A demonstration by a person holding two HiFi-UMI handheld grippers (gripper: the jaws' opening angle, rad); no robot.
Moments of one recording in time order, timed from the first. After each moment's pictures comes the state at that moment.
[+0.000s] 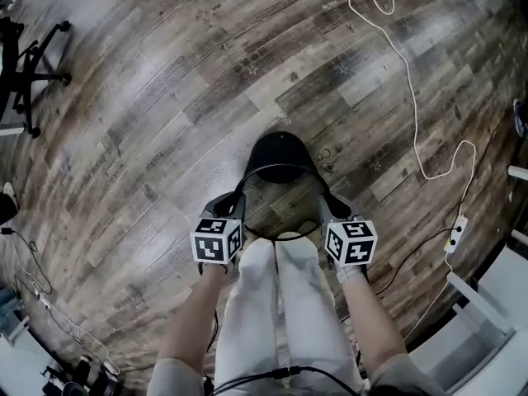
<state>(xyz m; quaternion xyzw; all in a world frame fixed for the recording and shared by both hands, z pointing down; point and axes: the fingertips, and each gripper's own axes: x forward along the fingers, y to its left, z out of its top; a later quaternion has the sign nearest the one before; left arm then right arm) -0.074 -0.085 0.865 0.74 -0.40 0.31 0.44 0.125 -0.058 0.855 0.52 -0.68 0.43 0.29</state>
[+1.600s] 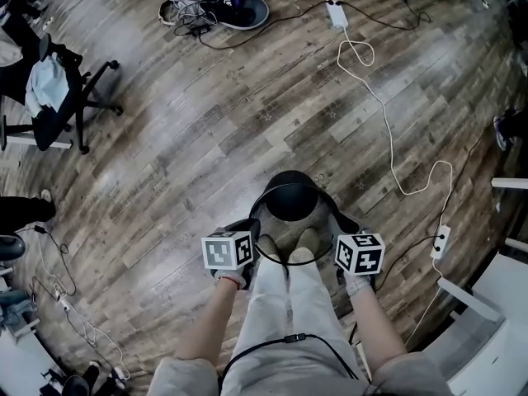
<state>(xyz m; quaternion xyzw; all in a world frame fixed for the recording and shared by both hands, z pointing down) -0.073 -0.043 0.552 0.70 -0.39 0.29 0.52 0.127 -0.037 0.540 0.53 -0.68 0.43 0.26</state>
